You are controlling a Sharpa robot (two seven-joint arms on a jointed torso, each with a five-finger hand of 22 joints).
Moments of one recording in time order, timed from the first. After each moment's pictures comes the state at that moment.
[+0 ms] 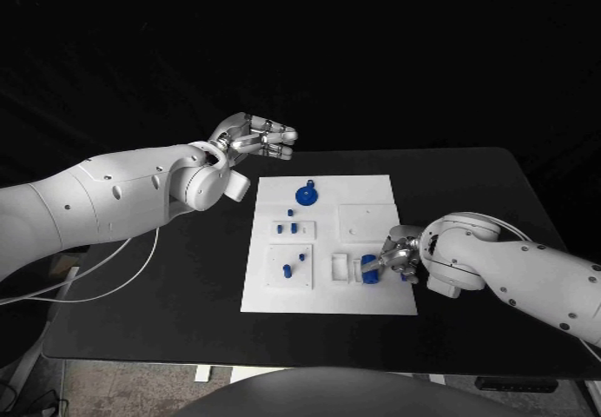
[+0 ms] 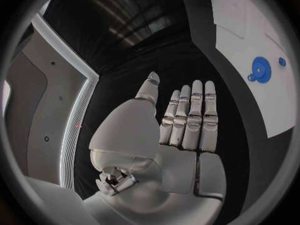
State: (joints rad) left arm 1.29 -0.74 -0.13 1.22 -0.21 -0.17 0.36; left_hand 1.32 0.01 -0.09 -0.03 0.16 1.00 0.15 0.07 0.07 1.12 0.13 0.06 0.06 1.18 0.12 0.07 0.07 0.05 1.05 0.10 0.08 0.10; right arm 0.98 -0.72 0.10 1.46 -1.19 0.16 -0.64; right_hand 1.02 -0.08 0.21 0.02 0.10 1.07 0.08 0.07 0.49 1.31 -0.02 0.99 1.15 1.44 -0.08 1.01 1.00 0.07 1.46 -0.11 0.54 1.18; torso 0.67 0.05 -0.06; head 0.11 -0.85
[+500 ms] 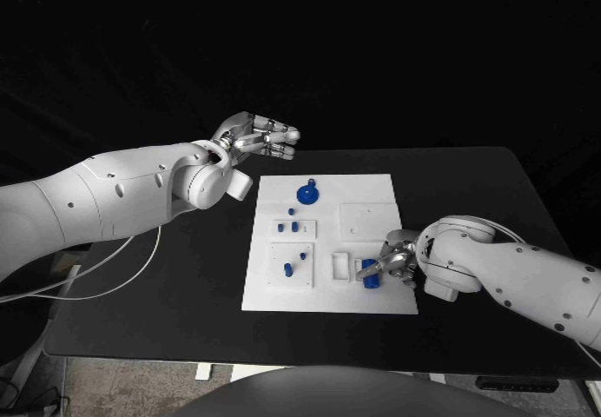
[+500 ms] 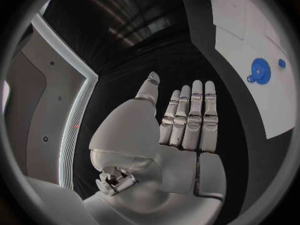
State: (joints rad) left arm 1.29 -0.73 -0.13 1.22 -0.21 -0.17 0.35; left_hand 1.32 0.01 -0.09 -0.03 0.16 1.00 0.15 0.07 0.07 1.12 0.13 0.06 0.06 1.18 0.12 0.07 0.07 0.05 1.05 0.10 0.08 0.09; right arm 0.97 -0.70 0.09 1.45 -1.16 0.17 -0.65; right_hand 1.02 -0.08 0.20 0.02 0.11 1.08 0.08 0.07 0.78 1.31 -0.02 0.99 1.15 1.44 -0.08 1.01 1.01 0.07 1.46 -0.11 0.54 1.18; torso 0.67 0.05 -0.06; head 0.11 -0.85
